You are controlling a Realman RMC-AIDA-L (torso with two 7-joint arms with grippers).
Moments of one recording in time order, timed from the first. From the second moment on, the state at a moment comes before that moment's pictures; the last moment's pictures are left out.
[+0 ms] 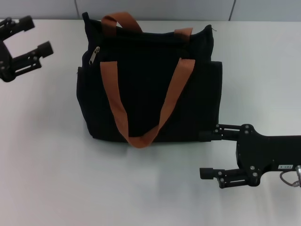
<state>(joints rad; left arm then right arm) -0.43 -1.87 0.53 0.47 1.68 1.72 -1.02 0.48 2.06 -0.83 -0.50 -1.93 -1.79 1.05</state>
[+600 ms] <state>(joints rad) -0.46 -1.90 0.53 0.53 1.89 1.60 -1.01 0.49 2.05 -0.83 -0.50 -1.93 -1.79 1.08</state>
